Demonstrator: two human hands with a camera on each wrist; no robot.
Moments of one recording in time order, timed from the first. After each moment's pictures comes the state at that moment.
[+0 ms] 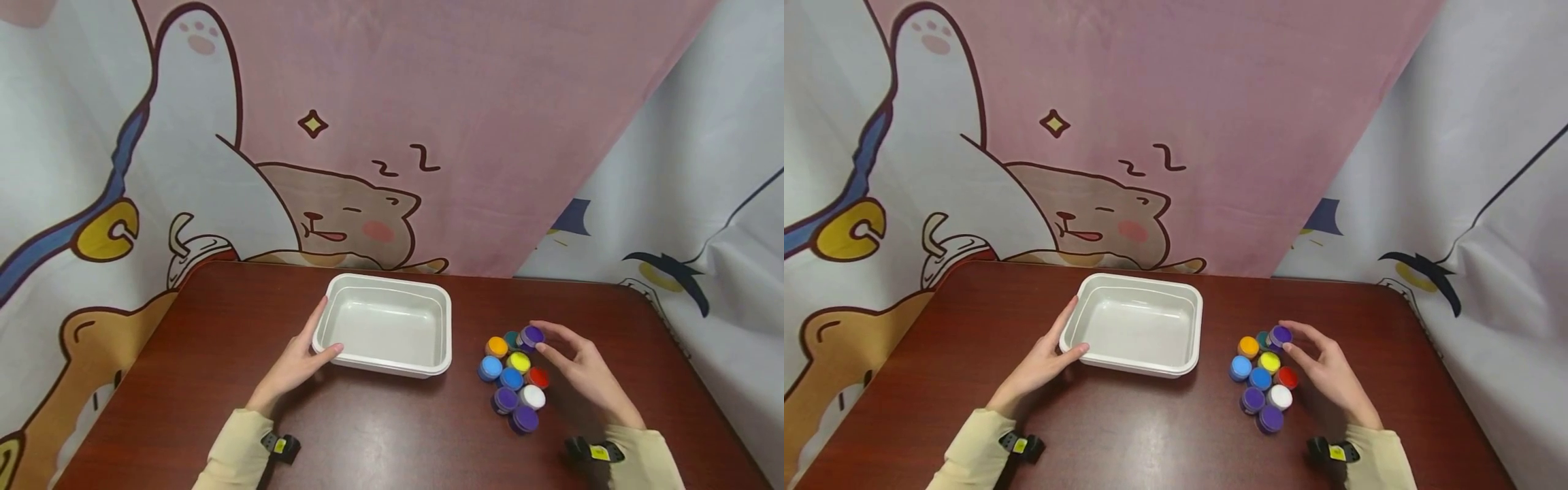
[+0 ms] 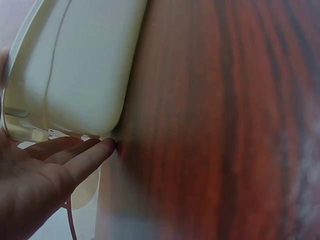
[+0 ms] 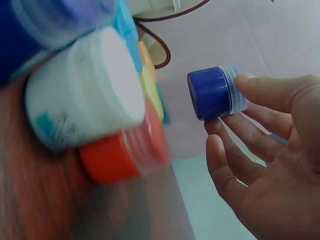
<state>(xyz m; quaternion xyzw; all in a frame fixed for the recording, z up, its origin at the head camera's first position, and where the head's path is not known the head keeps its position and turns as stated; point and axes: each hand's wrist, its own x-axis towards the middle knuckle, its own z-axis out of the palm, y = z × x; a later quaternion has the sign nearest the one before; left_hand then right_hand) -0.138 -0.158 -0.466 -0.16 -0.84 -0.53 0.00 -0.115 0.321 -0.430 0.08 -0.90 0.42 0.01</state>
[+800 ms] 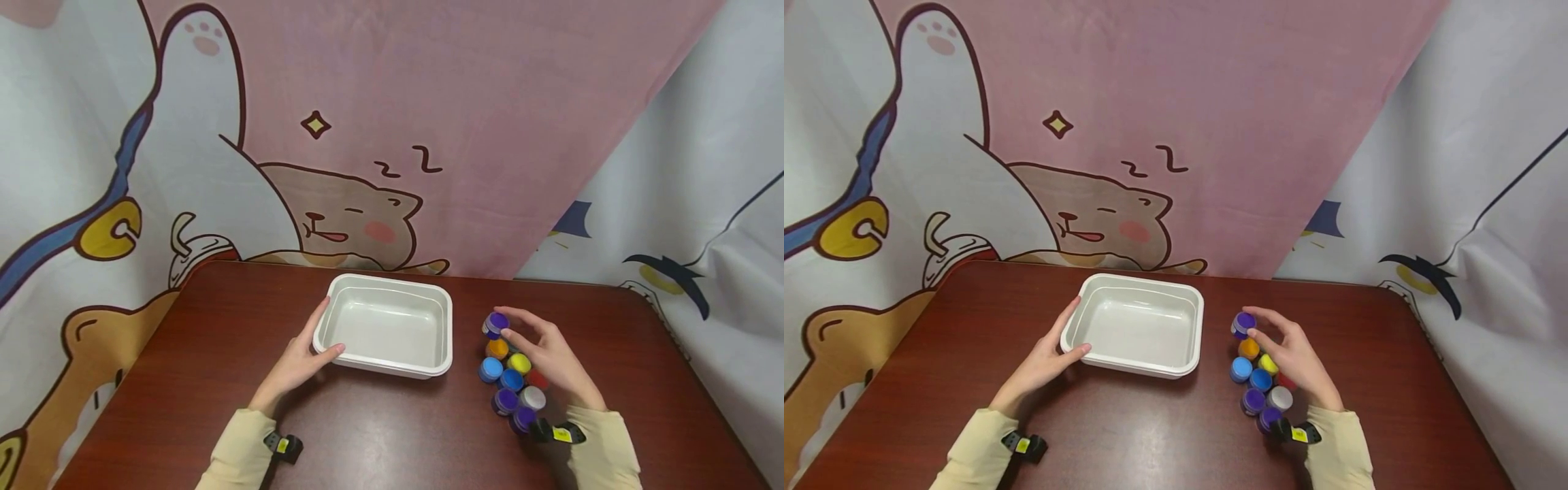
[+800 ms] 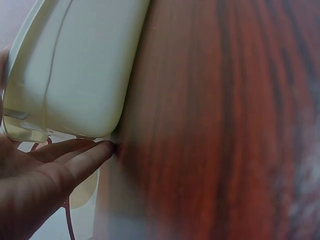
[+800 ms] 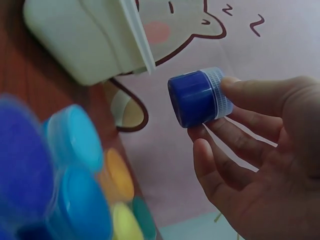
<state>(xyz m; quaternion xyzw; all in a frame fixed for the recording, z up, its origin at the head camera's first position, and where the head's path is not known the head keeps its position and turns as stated) -0.123 -0.147 -0.430 -0.13 -0.84 -0.53 -0.01 -0.134 0.271 -0.412 0.15 -0.88 0.46 0.02</state>
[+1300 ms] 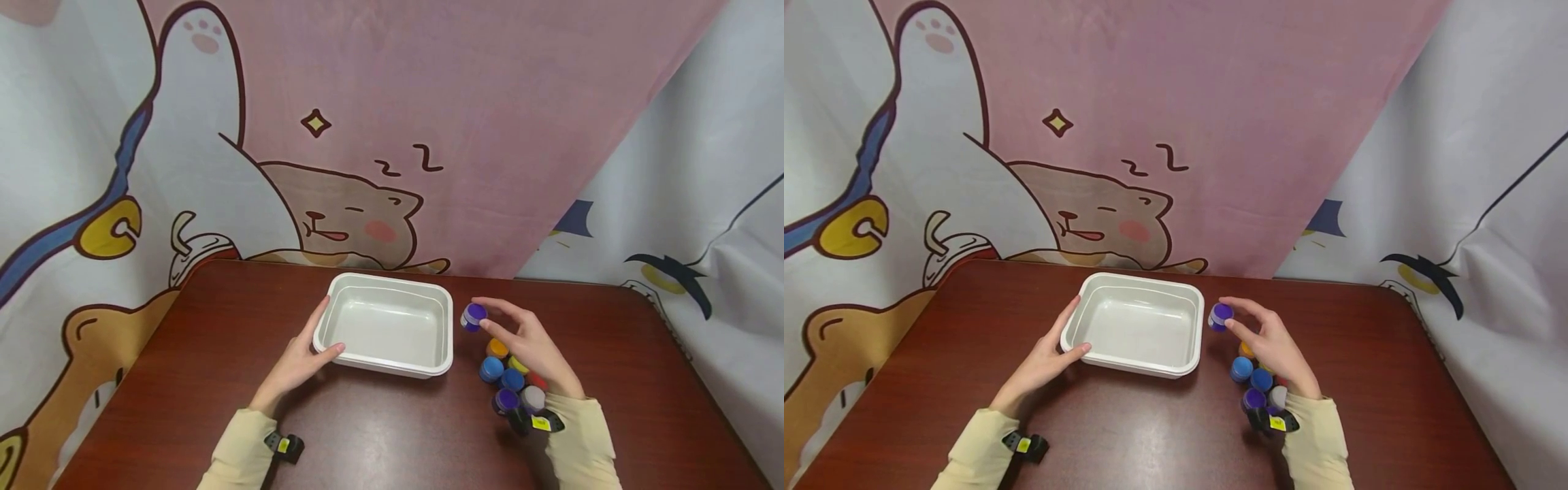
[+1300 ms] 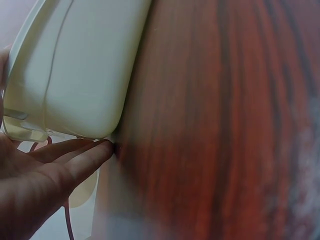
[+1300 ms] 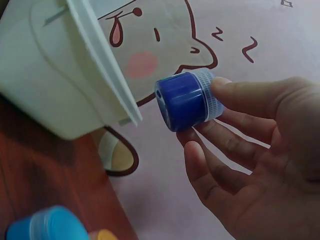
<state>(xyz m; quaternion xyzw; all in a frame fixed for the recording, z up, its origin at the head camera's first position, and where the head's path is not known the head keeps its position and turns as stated) -0.121 -0.146 -0.426 -0.12 -0.84 -0.54 0.00 -0.147 0.240 -0.400 0.18 -0.86 0.48 0.00</state>
